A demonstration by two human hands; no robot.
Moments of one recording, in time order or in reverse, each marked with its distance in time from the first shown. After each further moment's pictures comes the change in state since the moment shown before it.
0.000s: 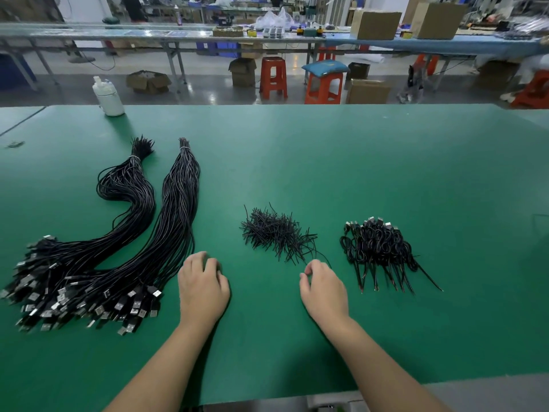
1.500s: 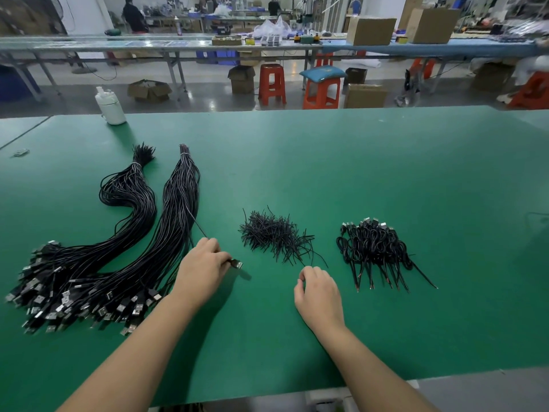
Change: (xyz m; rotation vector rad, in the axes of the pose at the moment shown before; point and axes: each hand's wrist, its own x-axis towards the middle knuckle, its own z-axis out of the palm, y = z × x) left_hand 0.041 0.005 -0.045 0.020 -0.062 0.458; right_hand -0.013 0.004 0.011 -0.063 0.077 -0.118
